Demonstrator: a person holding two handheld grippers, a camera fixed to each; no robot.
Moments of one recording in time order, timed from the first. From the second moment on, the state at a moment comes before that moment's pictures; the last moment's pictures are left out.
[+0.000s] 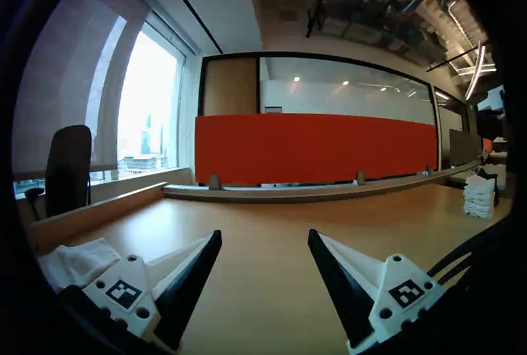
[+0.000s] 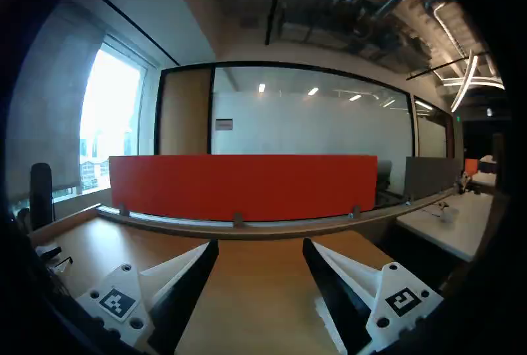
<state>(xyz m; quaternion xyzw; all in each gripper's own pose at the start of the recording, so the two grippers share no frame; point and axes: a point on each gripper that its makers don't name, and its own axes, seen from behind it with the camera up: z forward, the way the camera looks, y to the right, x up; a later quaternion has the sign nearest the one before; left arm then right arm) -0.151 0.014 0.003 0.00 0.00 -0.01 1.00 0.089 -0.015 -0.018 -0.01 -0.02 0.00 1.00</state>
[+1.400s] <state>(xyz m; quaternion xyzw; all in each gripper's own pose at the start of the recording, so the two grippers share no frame) -0.155 0.015 0.005 0.00 0.00 -0.01 1.00 0.035 0.031 0.006 -0.01 0.00 0.03 1.00</state>
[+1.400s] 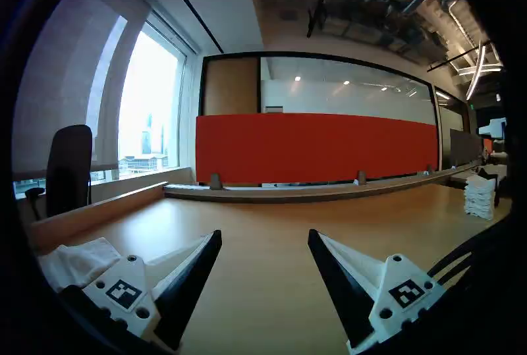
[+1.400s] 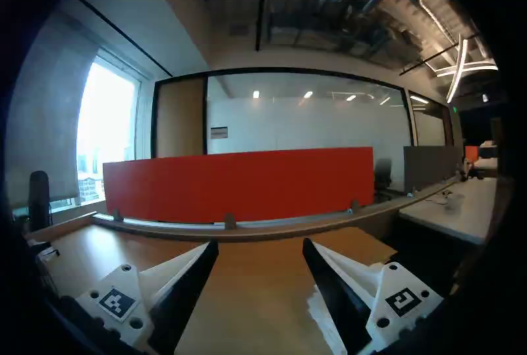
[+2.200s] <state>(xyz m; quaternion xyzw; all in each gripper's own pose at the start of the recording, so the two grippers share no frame) -0.156 0.016 0.005 0.00 0.00 -0.01 1.00 -0.044 0.015 0.009 0.00 0.00 0.02 1.00</state>
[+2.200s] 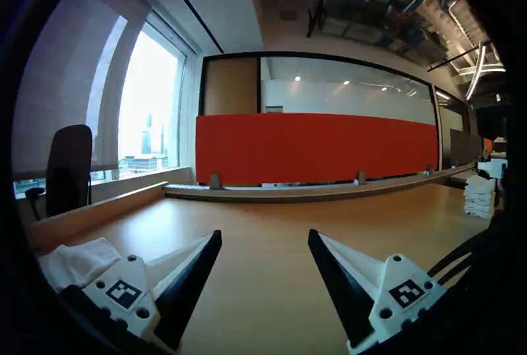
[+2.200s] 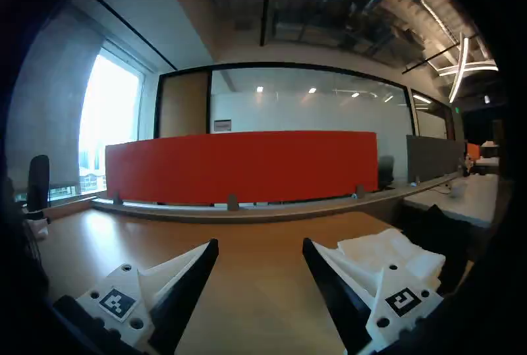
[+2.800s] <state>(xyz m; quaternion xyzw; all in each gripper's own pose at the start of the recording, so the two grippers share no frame) -0.156 0.017 0.004 0.00 0.00 -0.01 1.00 -0.078 0.008 0.006 0.00 -0.01 0.00 1.00</state>
